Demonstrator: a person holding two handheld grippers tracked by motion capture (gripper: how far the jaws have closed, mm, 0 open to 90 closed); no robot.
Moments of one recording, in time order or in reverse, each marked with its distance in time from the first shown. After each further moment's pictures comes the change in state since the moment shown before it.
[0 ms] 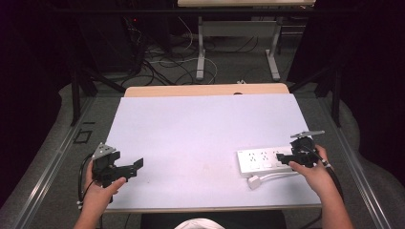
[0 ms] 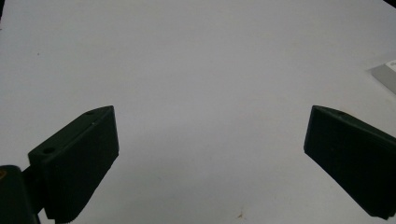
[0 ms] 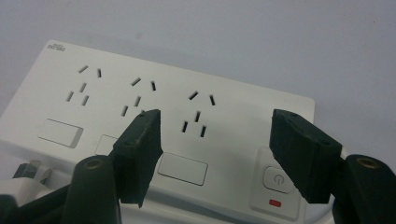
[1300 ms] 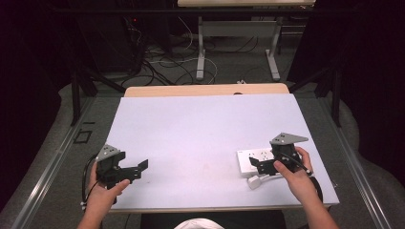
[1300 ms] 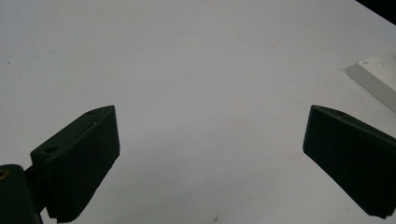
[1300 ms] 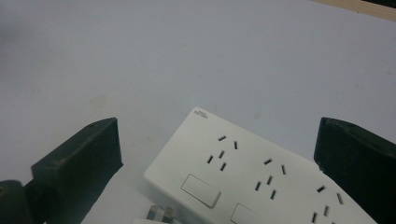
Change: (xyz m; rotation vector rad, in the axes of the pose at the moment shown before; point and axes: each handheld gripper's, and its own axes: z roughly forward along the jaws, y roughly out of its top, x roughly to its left) left arm -0.014 0.001 0.001 -0.013 -0.048 0.024; right arm 0.072 0.010 -0.014 -0.260 0.204 -0.202
